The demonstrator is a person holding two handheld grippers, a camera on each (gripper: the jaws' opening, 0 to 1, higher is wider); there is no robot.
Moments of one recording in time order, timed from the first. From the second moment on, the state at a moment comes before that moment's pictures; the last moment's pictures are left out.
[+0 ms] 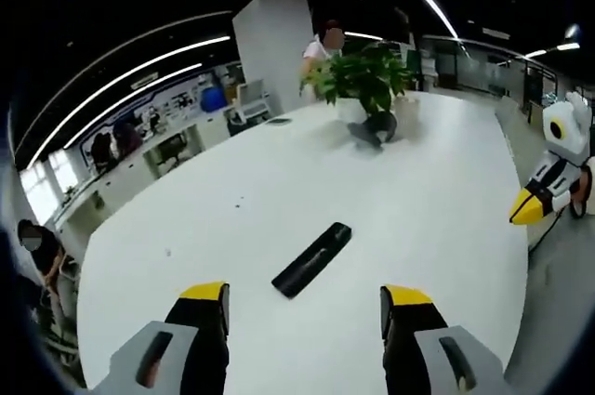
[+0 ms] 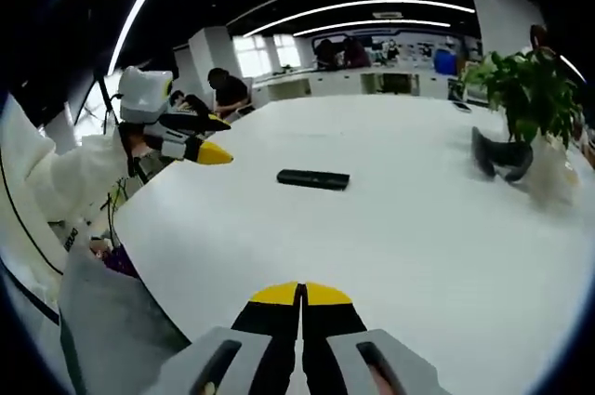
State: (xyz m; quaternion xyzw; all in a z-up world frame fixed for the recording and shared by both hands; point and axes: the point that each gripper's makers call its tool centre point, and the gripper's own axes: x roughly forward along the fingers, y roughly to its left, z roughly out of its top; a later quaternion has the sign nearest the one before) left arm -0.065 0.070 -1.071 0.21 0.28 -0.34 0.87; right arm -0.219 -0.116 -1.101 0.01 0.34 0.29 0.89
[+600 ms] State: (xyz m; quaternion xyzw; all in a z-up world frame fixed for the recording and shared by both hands) left arm -0.004 0.042 -1.148 0.23 0.36 -0.44 0.79; right arm -0.217 -0.132 -1.119 0.03 0.39 0.27 0.88
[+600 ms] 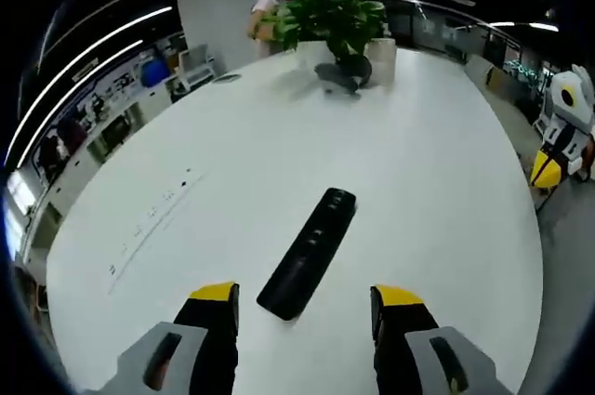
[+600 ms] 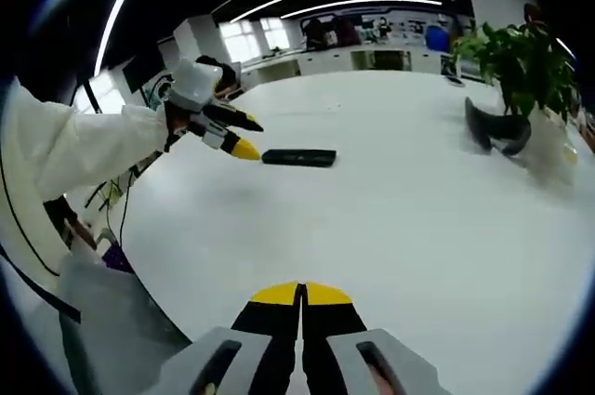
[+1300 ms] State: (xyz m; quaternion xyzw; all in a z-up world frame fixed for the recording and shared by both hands) left arm 0.016 0.048 -1.192 0.29 0.42 -0.49 0.71; right arm -0.222 -0.118 -1.118 0.01 0.41 0.31 0.86
